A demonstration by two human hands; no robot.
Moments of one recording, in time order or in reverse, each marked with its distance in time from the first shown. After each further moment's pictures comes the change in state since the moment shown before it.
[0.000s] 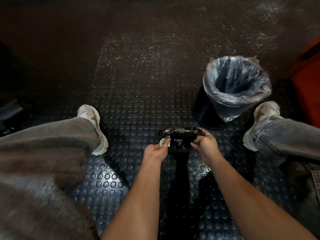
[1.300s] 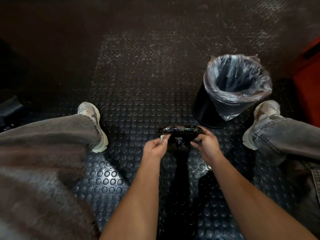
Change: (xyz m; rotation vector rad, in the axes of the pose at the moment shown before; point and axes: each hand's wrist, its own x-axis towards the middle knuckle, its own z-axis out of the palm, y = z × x) left_hand 0.036 0.000 0.004 -0.887 -0.267 -0.347; right_hand 0.012 0.009 -0.010 0.042 -0.027 -0.002
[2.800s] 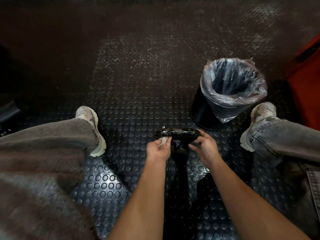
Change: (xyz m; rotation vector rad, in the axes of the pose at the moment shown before) left_hand -0.009 -0.027 0.011 0.398 0.127 0.267; right_hand -0.010 -0.006 0.002 0.033 -0.003 0.004
